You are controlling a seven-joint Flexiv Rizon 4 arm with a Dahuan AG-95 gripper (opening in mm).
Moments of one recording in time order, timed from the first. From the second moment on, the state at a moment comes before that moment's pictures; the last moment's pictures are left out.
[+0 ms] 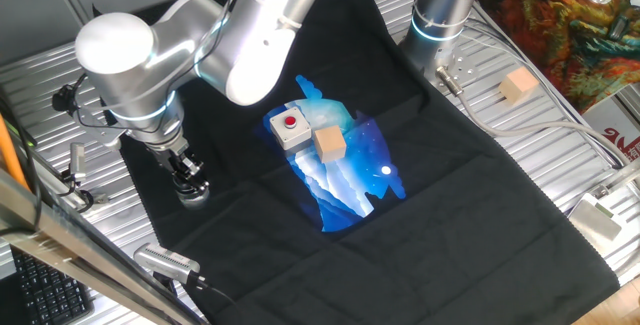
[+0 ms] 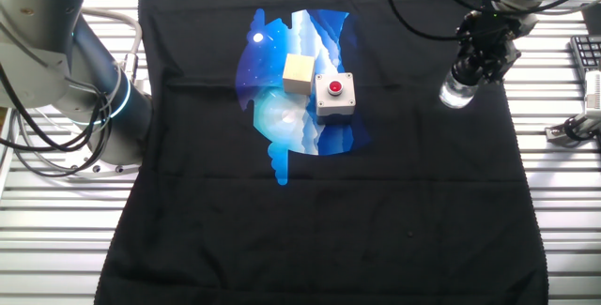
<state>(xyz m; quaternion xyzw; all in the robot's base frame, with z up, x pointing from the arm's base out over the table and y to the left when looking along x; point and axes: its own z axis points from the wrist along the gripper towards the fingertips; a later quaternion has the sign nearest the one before) 0.682 0.085 0.105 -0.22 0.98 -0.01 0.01</state>
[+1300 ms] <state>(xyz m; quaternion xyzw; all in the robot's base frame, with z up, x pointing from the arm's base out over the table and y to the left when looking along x) 0.682 0.084 0.103 -0.22 0.98 -0.01 0.01</state>
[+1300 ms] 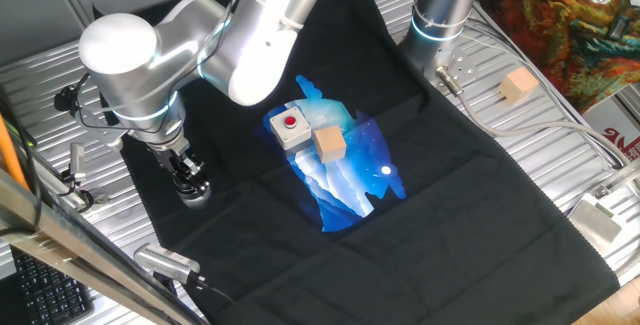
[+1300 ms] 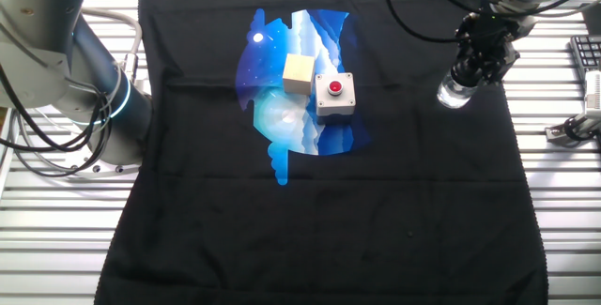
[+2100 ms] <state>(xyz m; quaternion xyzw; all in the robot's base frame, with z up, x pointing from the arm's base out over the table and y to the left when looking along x) 0.682 0.082 0.102 -0.21 0.98 -0.01 0.01</state>
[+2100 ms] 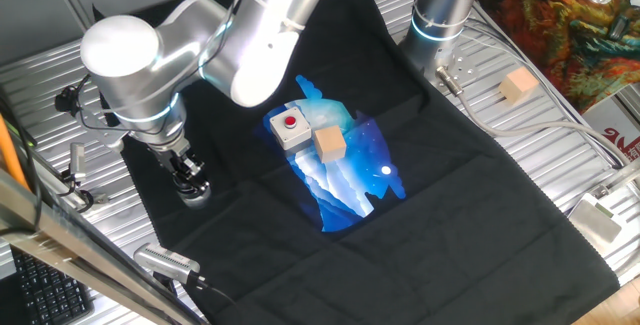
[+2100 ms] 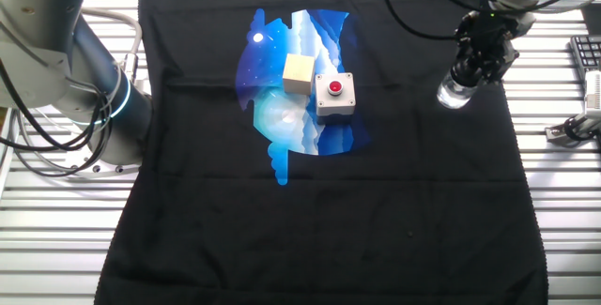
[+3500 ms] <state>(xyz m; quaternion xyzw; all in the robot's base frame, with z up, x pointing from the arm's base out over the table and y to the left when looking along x) 0.686 0.084 0.104 -0.33 0.94 -0.02 0.02</state>
